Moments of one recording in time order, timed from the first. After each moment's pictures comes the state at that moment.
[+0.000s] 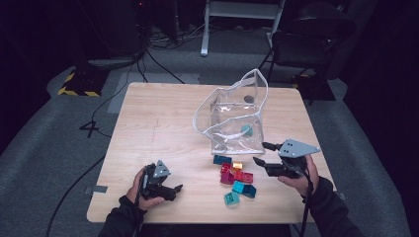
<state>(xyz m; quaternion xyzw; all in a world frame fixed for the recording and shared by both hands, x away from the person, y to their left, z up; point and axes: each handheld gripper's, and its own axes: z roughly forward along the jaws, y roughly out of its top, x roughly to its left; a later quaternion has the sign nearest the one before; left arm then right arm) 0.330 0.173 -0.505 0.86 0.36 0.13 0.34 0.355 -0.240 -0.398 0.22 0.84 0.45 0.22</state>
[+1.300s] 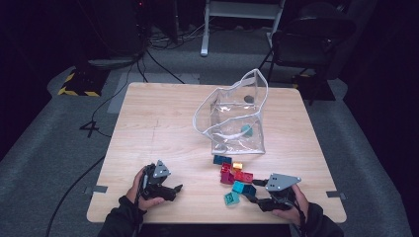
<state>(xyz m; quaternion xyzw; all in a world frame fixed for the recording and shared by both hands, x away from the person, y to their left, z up) 0.330 0.173 -0.505 0.86 0.36 0.13 0.34 0.310 -0.233 -0.483 0.20 0.88 0.41 0.12</state>
